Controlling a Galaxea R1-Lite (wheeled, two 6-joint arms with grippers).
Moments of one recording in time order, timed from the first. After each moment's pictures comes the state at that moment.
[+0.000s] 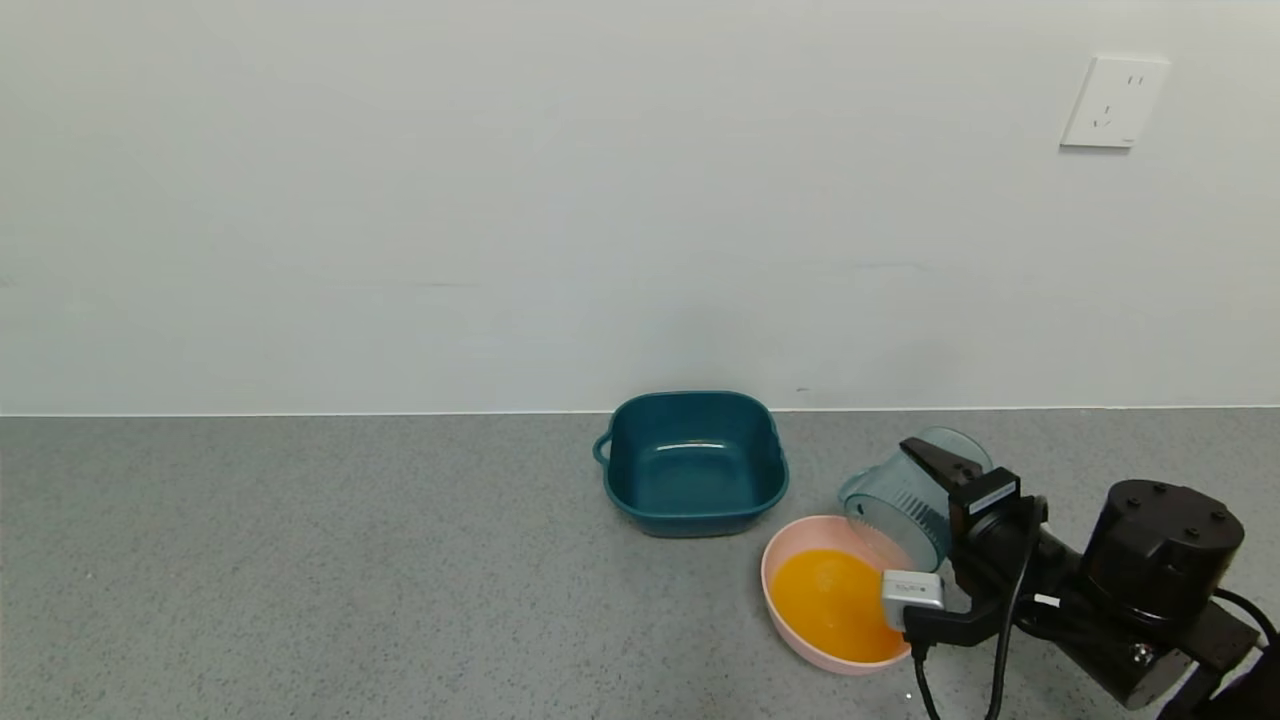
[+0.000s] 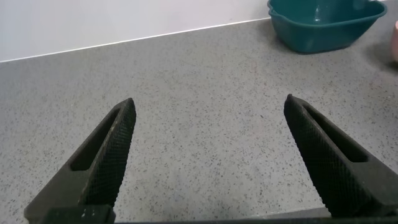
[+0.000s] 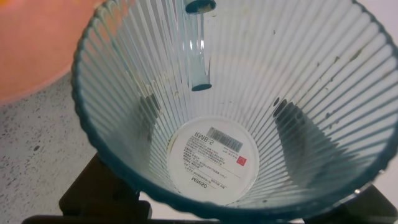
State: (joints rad) left arm 0.00 0.00 0.00 0.00 -0.05 0.09; right arm 0.37 1.96 -0.30 -1.55 -0.08 -1.85
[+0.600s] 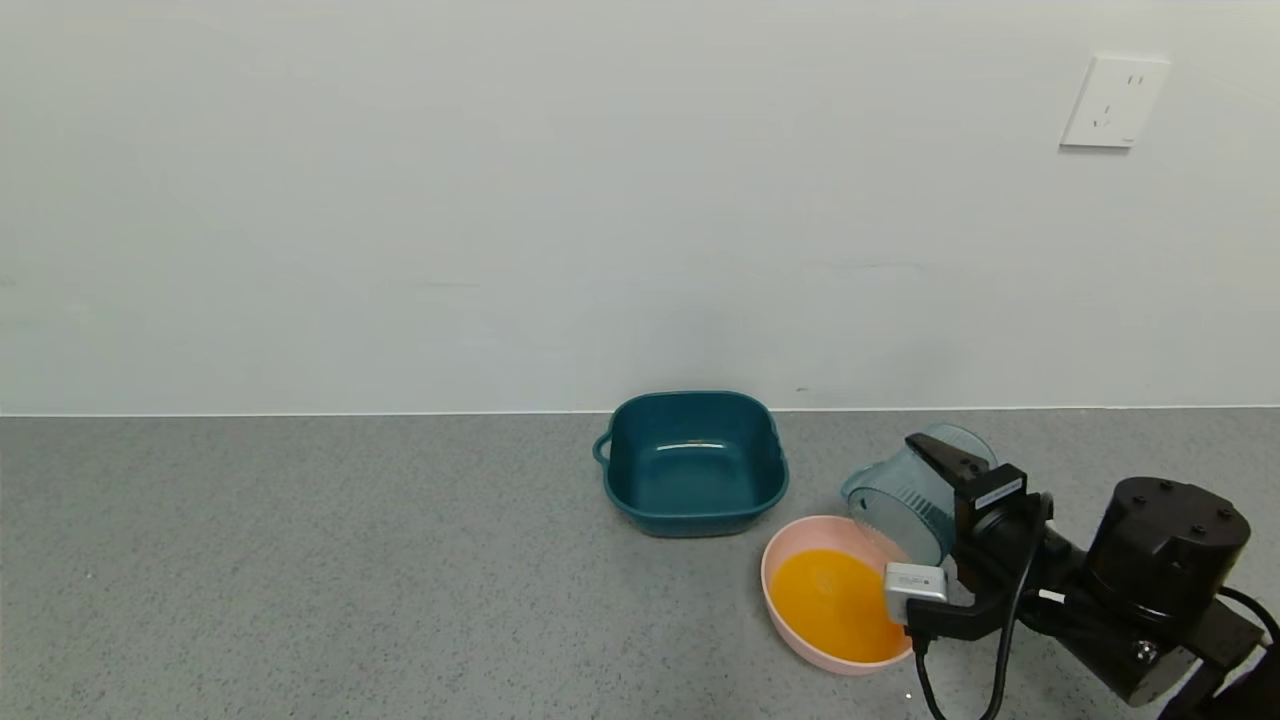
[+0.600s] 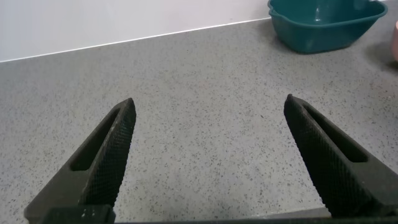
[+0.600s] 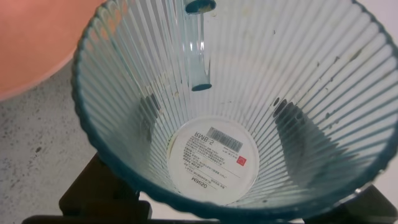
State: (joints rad) left arm 0.00 0.00 0.00 0.00 -0.05 0.09; right arm 0.36 1.96 -0.30 -1.55 -0.09 -1.81
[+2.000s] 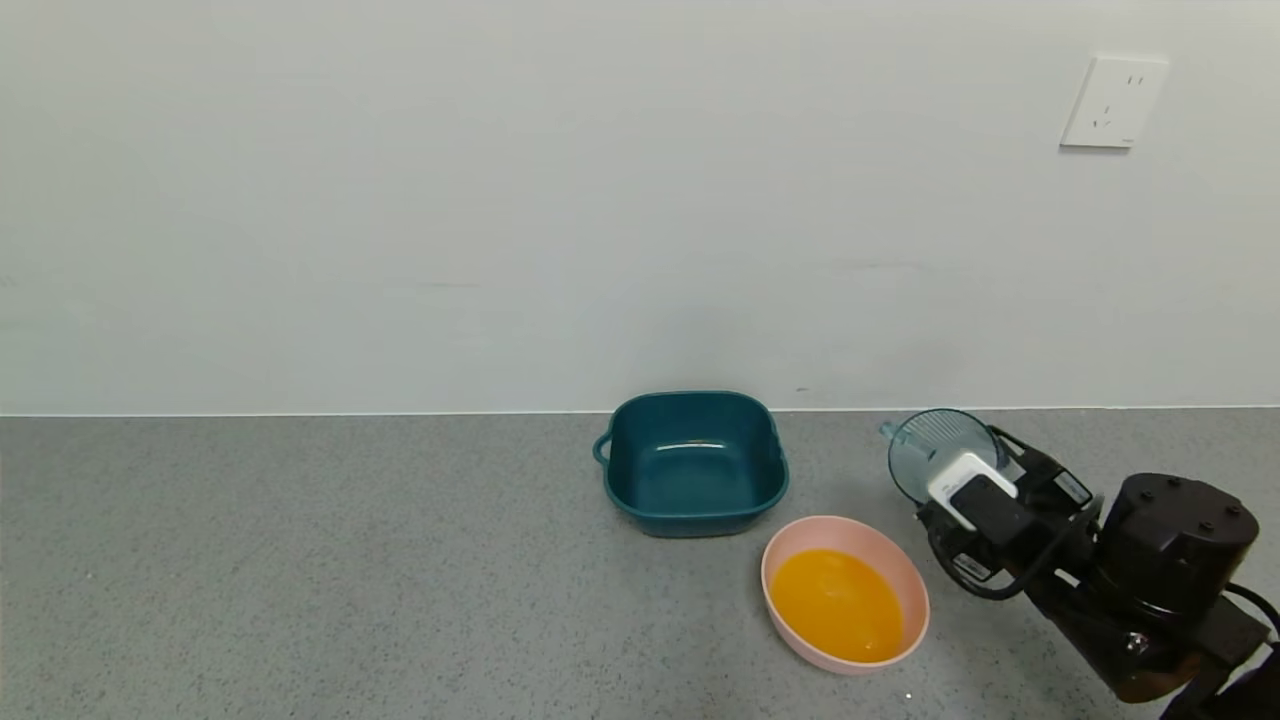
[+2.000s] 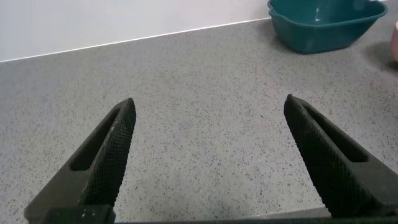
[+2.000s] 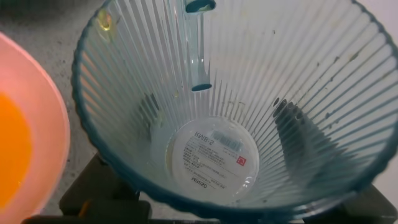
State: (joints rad) left arm 0.00 0.00 0.00 0.00 -0.05 0.09; right arm 0.36 1.95 -0.31 -1.55 -0.29 -0.81
